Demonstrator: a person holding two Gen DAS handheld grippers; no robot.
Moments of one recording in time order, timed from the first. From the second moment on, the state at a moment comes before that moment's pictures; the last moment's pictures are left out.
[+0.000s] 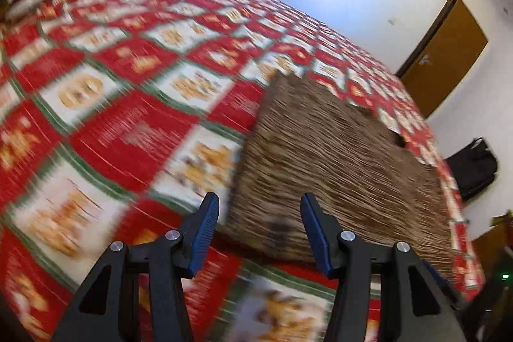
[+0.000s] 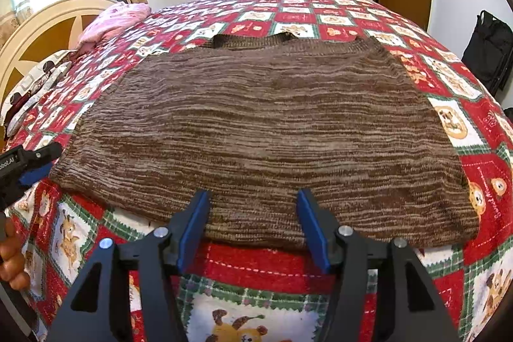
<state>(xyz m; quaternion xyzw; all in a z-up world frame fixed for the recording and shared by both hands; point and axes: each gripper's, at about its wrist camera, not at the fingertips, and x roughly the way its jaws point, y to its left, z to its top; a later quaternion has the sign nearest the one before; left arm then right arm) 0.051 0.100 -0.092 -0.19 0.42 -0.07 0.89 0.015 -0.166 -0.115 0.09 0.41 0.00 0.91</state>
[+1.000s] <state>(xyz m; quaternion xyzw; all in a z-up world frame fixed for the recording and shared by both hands) 0.055 0.104 -0.102 -0.32 0.39 -0.06 0.86 0.014 -0.165 -0.113 0.09 0.41 0.01 0.91</state>
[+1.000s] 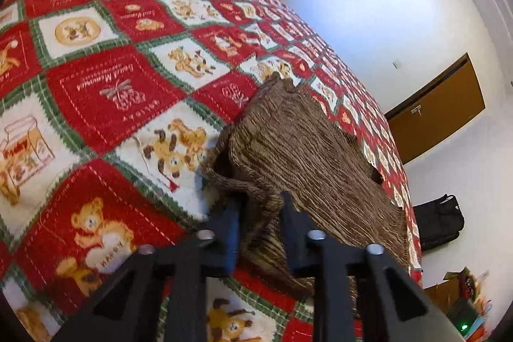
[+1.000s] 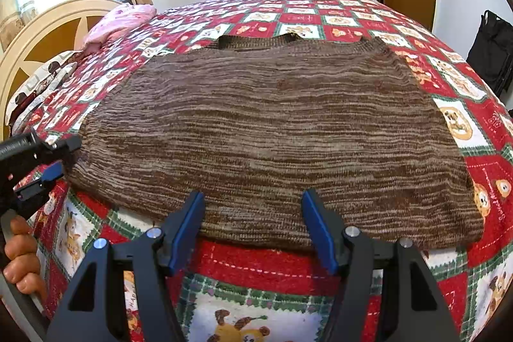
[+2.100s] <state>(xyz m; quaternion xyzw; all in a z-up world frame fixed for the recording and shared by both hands) 0.060 0.109 -0.118 -0.27 0.37 -0.08 0.89 0.245 0.053 -0.105 -0.10 0.50 0.14 0.85</state>
